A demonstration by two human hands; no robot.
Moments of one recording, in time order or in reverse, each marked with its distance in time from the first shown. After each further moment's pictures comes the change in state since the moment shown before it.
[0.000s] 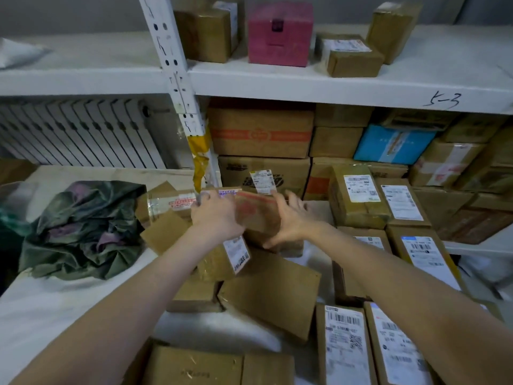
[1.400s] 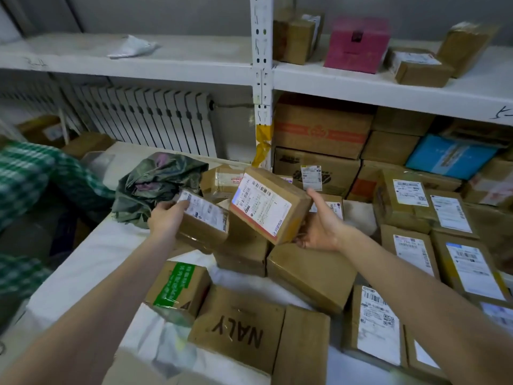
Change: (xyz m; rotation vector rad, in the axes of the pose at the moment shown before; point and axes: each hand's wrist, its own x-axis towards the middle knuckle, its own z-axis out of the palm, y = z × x) left_hand -0.081 -0.198 0.049 -1.408 0.358 -0.803; right_hand -0.055 -0.083 0.020 1.445 -0.471 0.240
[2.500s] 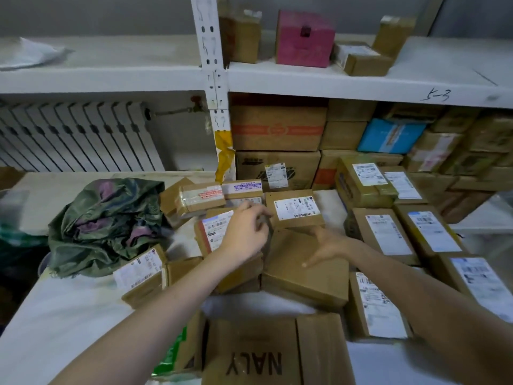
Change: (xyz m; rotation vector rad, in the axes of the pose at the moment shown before) left_hand -0.041 0.018 0.076 0.555 -0.690 1.051; right_hand 0.022 0.042 -0.014 -1.327 0.594 0.112
